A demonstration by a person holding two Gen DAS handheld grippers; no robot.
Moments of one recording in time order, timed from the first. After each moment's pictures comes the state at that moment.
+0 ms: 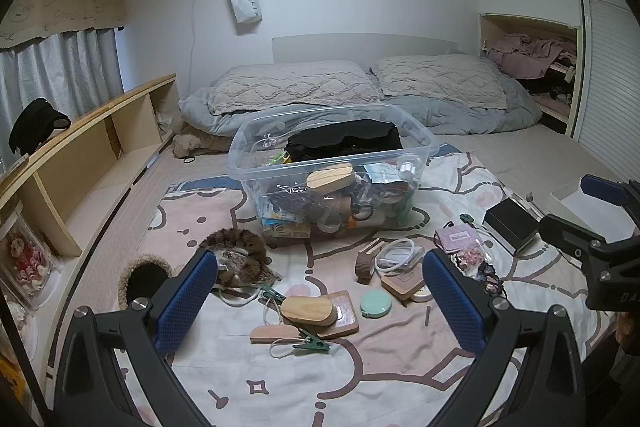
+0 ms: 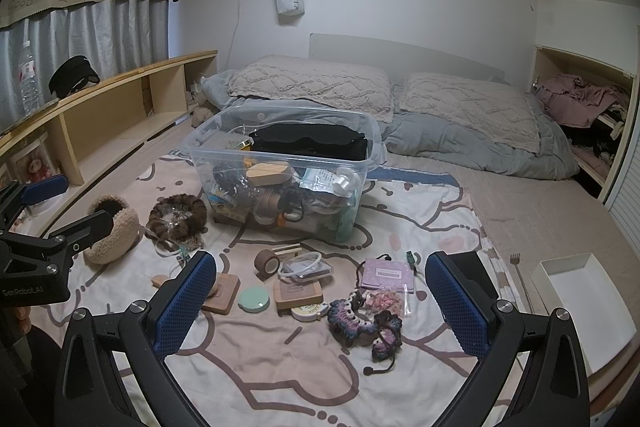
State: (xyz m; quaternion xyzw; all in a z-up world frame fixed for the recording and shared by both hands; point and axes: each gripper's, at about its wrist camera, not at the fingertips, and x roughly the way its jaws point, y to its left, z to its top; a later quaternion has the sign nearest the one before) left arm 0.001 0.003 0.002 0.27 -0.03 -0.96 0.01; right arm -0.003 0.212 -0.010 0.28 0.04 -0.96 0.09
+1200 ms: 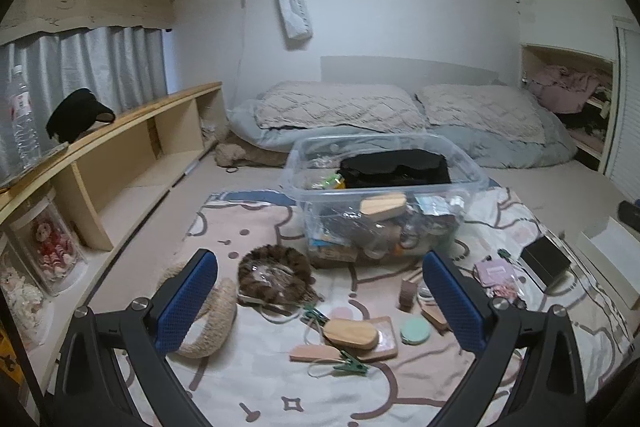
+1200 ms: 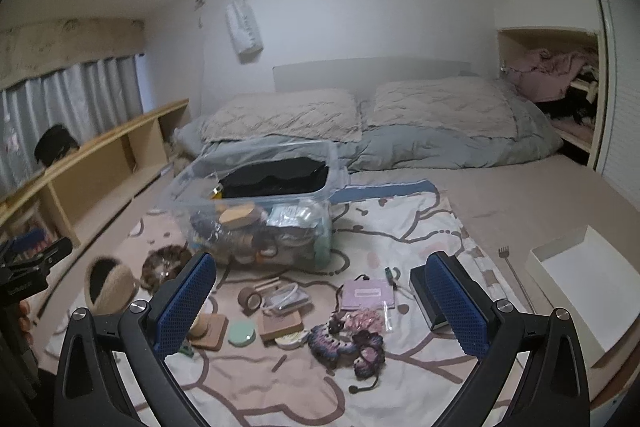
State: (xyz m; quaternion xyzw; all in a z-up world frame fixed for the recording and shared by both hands) left arm 0.004 -0.042 0.014 0.23 -0.01 -0.97 0.08; right arm -0.008 0.282 0.007 0.24 -0.06 -0.97 0.06
